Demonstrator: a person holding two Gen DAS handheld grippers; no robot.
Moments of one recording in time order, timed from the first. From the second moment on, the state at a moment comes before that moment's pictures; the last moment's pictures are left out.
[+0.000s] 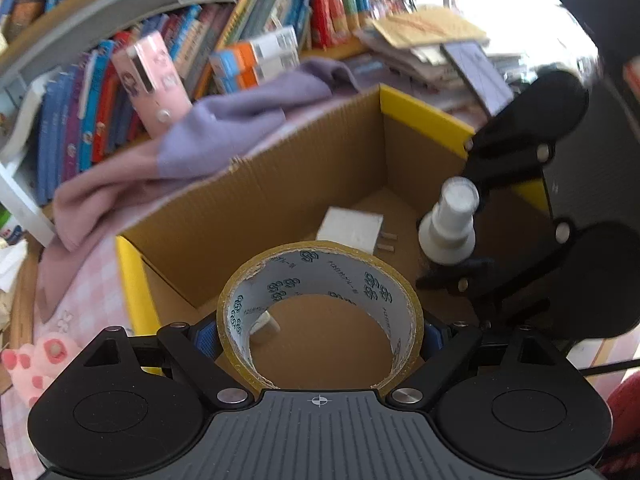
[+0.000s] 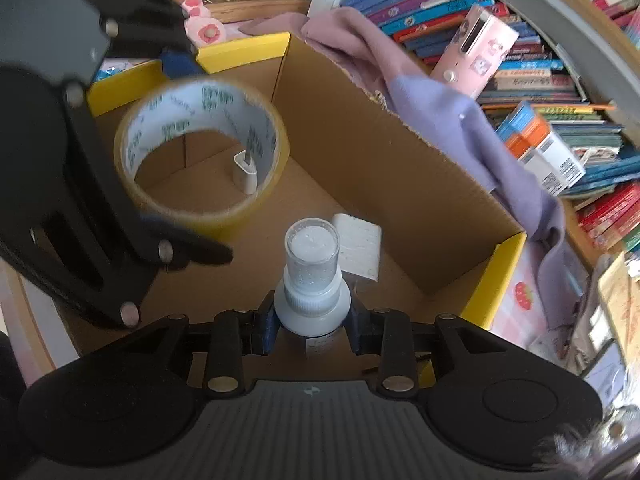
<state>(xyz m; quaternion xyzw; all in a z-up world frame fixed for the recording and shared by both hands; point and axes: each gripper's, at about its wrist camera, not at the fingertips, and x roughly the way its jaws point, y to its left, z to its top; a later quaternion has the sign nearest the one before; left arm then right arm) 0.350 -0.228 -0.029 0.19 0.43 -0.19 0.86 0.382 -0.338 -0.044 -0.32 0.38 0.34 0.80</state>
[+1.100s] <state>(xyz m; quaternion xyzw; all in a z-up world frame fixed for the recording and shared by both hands) 0.331 -0.216 0.000 0.17 0.39 -0.15 0.89 0.373 -0.359 -0.012 -0.25 0.34 0.33 0.85</state>
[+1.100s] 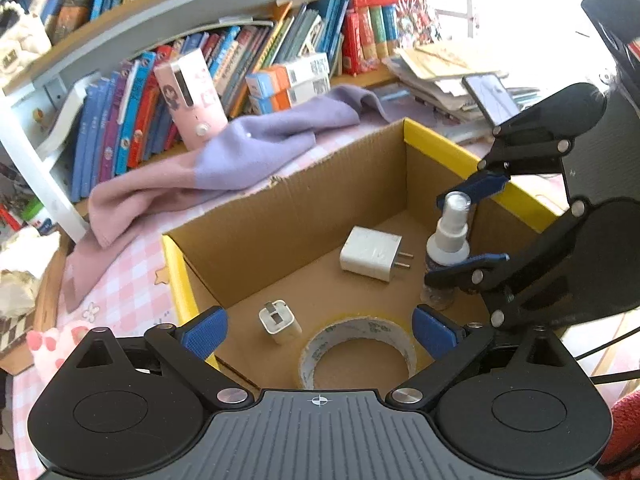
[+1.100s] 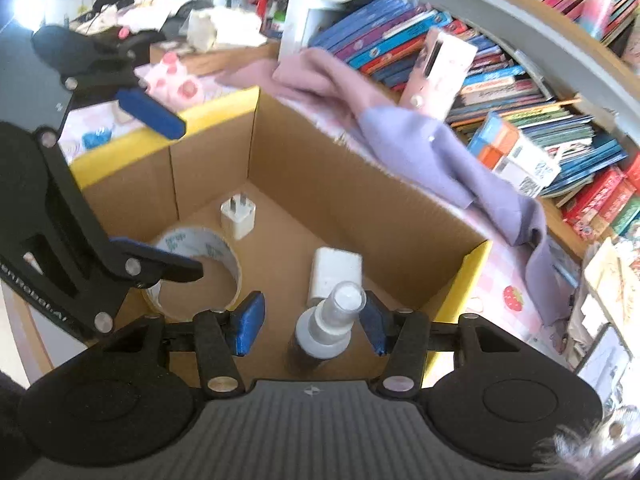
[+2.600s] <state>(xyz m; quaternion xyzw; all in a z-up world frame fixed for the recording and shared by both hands) 0.121 -0.034 0.002 0.09 0.34 -0.11 0.93 0.144 -0.239 0.005 -0.08 0.33 0.11 0.93</state>
